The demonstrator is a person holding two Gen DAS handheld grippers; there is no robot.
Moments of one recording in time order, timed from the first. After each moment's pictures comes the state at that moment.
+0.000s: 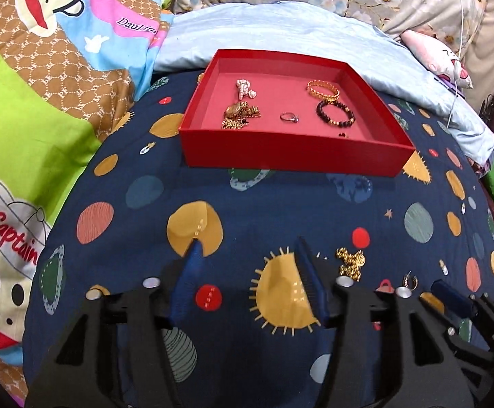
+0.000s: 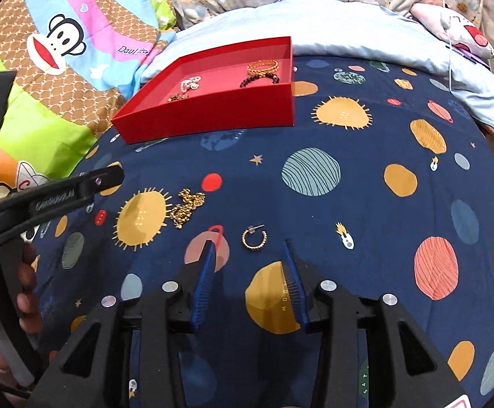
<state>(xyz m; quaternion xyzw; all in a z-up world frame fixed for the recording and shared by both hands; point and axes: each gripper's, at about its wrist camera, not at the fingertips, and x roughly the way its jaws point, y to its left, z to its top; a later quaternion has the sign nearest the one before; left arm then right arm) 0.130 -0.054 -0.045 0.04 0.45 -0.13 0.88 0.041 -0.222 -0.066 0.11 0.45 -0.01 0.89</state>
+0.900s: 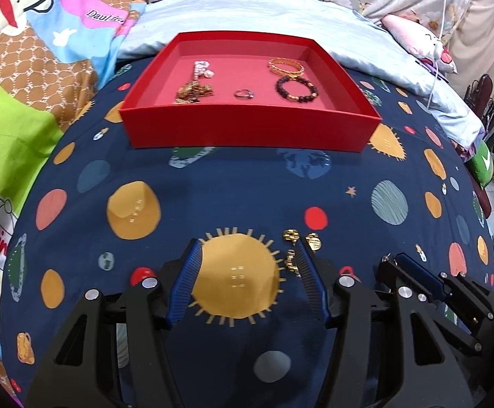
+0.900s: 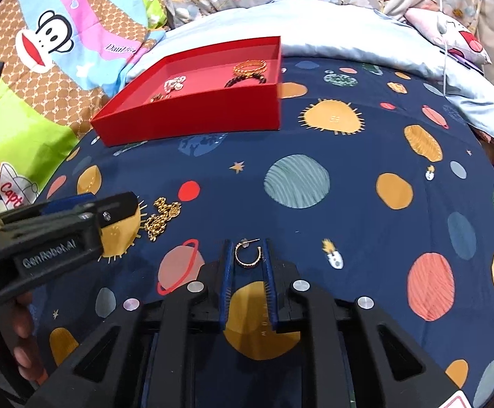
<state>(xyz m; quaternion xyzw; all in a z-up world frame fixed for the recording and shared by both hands) 0.121 -0.093 -0.059 0.04 0.48 -0.17 0.86 0.052 -0.230 -0.072 0.10 0.44 -0.03 0.89</state>
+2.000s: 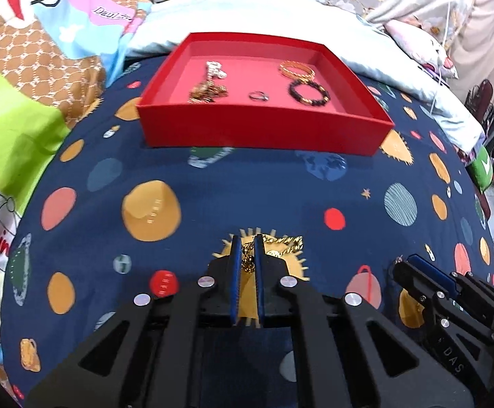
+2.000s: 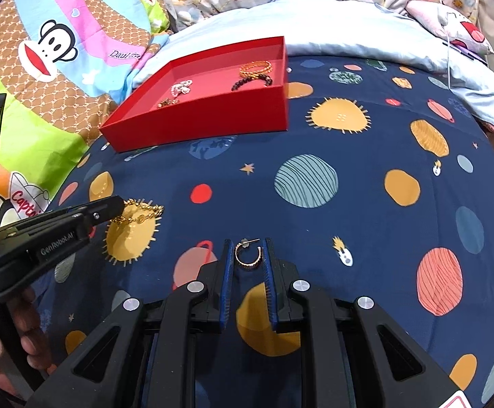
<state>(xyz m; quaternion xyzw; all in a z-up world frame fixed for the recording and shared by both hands) 0.126 -0.068 -0.058 0.03 0.47 -0.16 0.87 0.053 -0.224 -0.069 0.12 0.44 -0.01 0.89</state>
